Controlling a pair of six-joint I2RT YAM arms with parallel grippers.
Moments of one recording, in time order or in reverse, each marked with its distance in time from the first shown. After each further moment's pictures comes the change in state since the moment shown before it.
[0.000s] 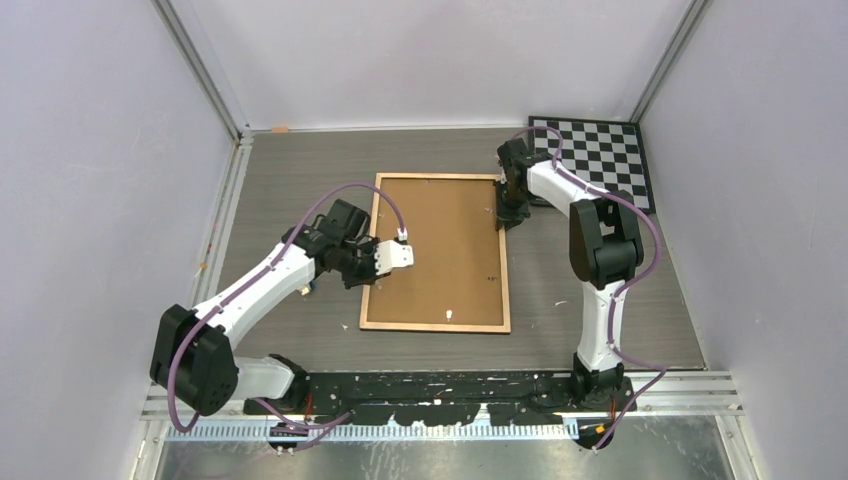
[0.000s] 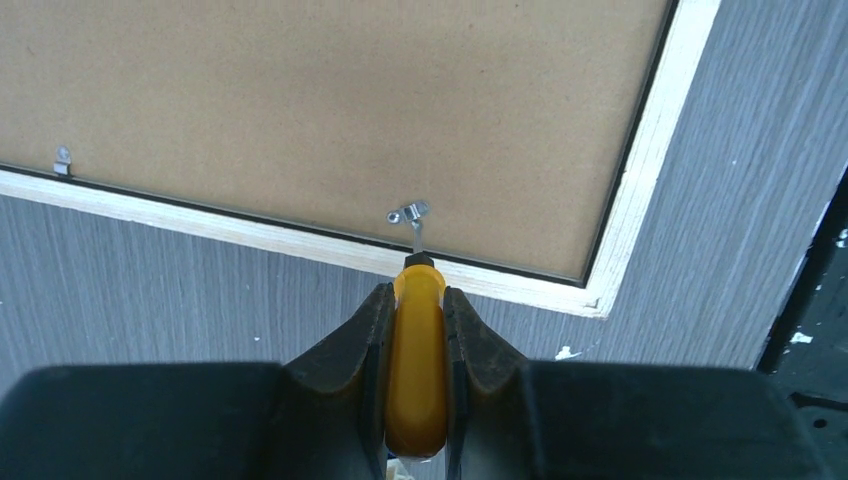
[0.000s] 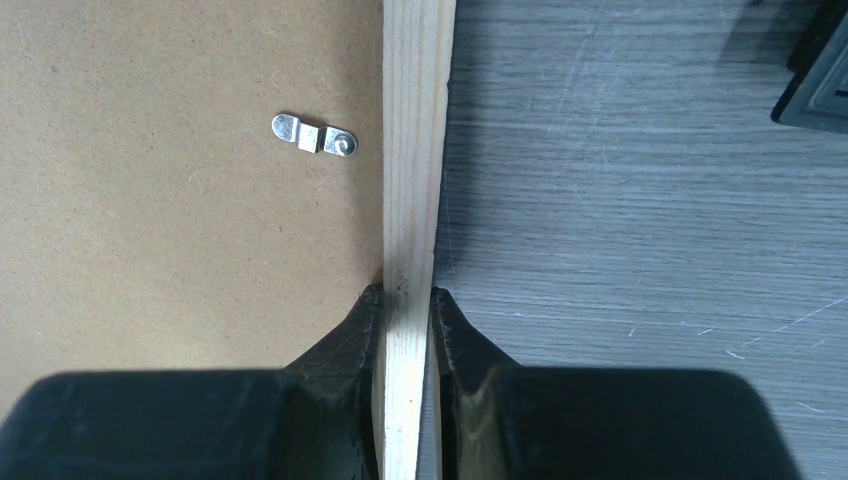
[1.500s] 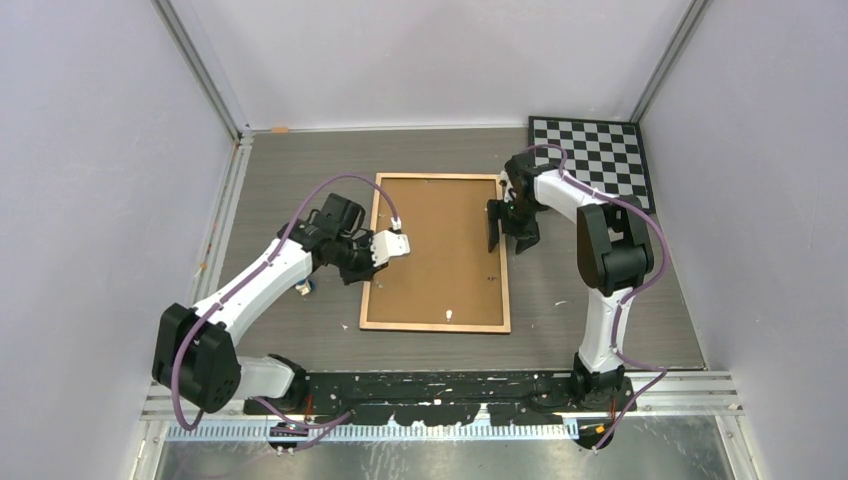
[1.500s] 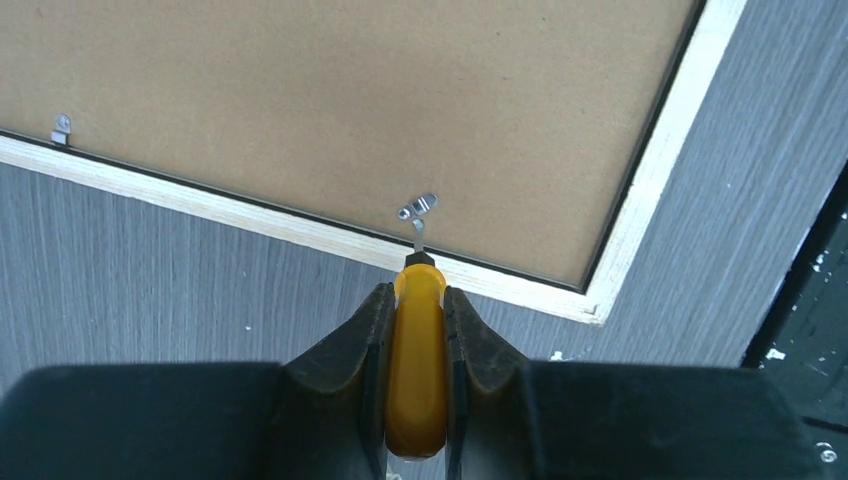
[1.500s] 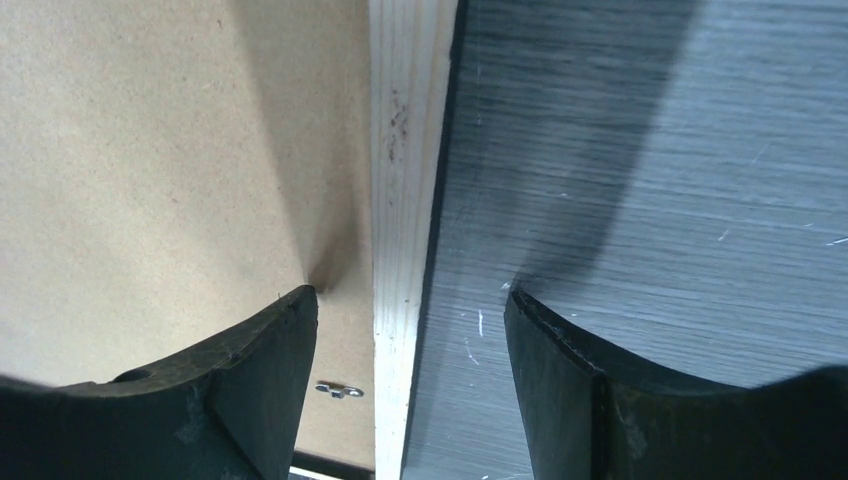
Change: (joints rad) left arm 0.050 0.005 0.027 -0.020 0.037 -0.064; right arm -0.014 -0.076 -0.137 -0.076 -0.147 -0.042
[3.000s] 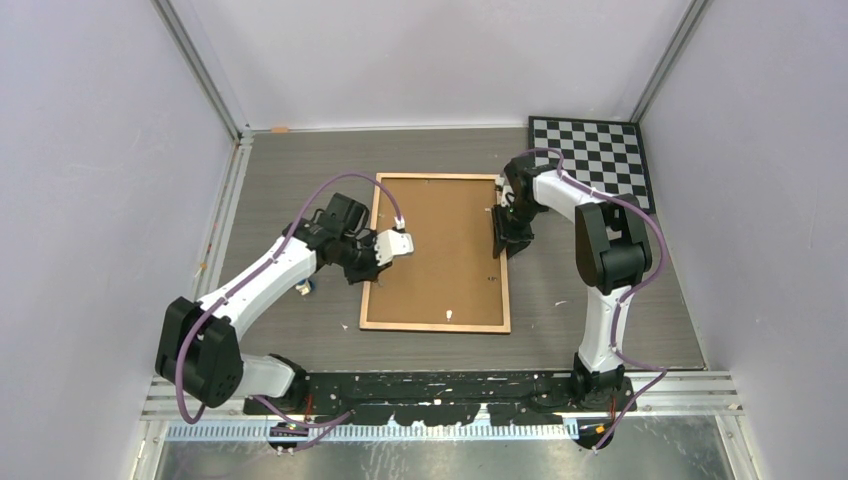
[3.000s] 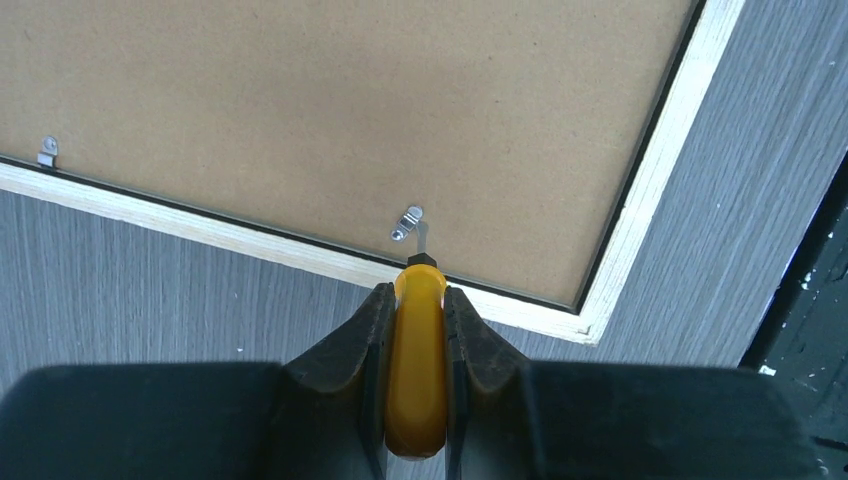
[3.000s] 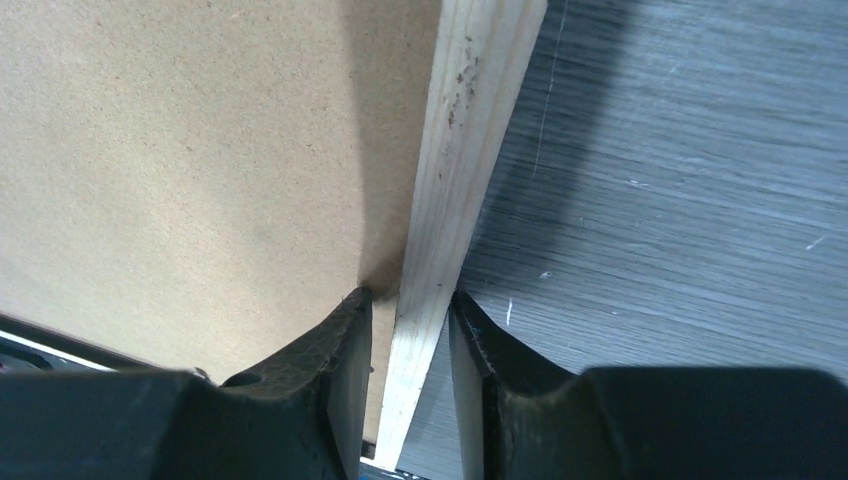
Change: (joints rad) left arm -0.017 0.035 0.000 0.040 0.017 -0.021; right arm 0.001 0.017 -0.003 -0.040 -0.090 -0.060
